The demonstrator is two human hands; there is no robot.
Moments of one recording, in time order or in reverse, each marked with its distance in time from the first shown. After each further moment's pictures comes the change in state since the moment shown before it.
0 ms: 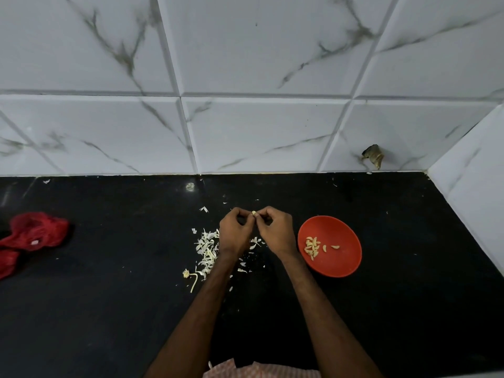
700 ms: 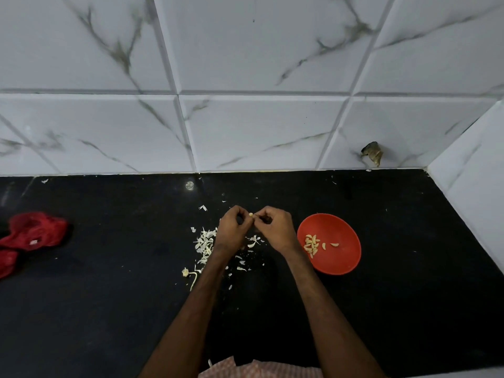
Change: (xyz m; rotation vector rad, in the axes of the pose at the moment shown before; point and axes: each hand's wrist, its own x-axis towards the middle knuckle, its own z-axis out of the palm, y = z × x) left_hand 0.004 -0.002 -0.010 0.048 -0.149 0.001; right_hand 0.001 0.005 -0.006 0.102 -0.113 0.054
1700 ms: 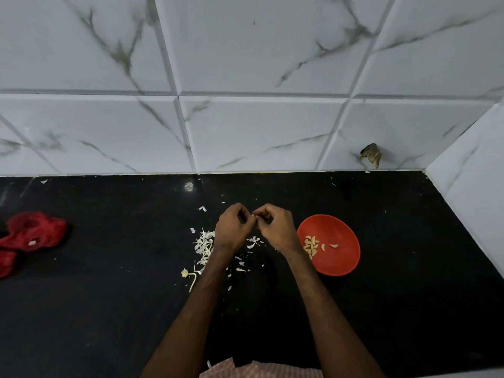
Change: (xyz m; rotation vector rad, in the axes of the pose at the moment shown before) left_hand 0.004 0.006 0.000 0.242 0.077 0.122; right_hand 0.002 -0.005 -0.006 -0.056 -0.034 -0.048
